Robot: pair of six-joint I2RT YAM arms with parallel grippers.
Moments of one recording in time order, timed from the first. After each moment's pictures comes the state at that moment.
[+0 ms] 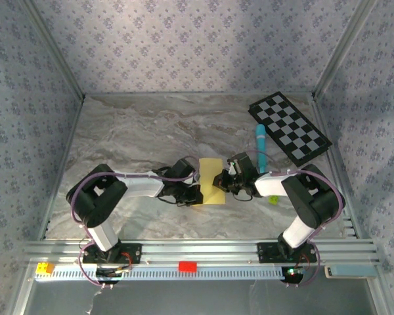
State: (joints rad) left arm -0.84 1.71 0.79 -0.15 0.48 -0.87; right arm 0.54 1.63 0.57 0.23 -0.43 0.93
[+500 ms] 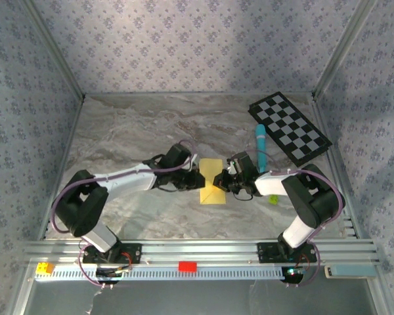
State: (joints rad) left arm -0.78 1.60 0.93 -0.22 0.46 -0.80; right arm 0.53 1.63 0.58 0.20 -0.44 0.90
